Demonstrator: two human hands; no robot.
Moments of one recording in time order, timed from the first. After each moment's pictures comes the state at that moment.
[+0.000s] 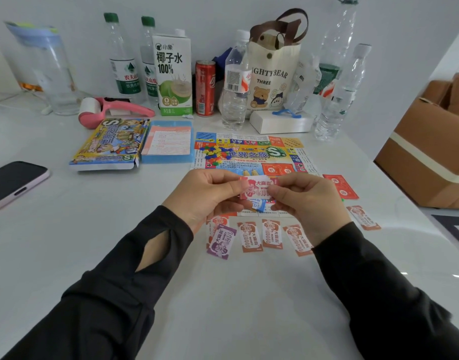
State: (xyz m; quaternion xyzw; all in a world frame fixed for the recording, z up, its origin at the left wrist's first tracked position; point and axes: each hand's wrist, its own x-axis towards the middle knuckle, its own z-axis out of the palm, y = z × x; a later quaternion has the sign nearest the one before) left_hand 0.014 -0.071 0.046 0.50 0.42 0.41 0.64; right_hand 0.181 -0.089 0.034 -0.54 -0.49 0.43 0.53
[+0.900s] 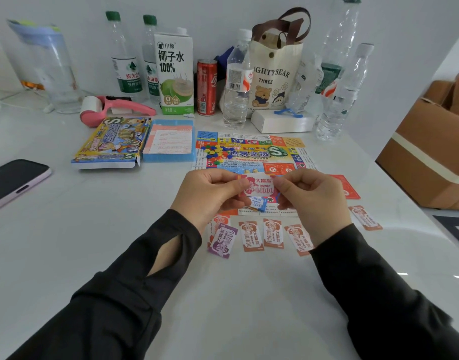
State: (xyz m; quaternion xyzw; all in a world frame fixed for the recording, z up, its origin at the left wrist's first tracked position) left_hand 0.021 -0.071 0.039 0.50 0.47 0.46 0.57; right_hand 0.177 -0.094 0.036 -0.59 -0.53 0.29 0.54
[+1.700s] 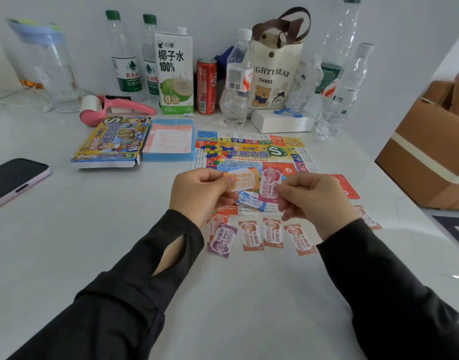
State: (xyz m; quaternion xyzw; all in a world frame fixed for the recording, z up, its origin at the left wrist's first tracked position) left_hand 0.020 -0.066 0.030 0.46 0.51 0.51 0.52; right_hand 0.189 -0.091 0.042 -0.61 -0.53 0.38 0.45
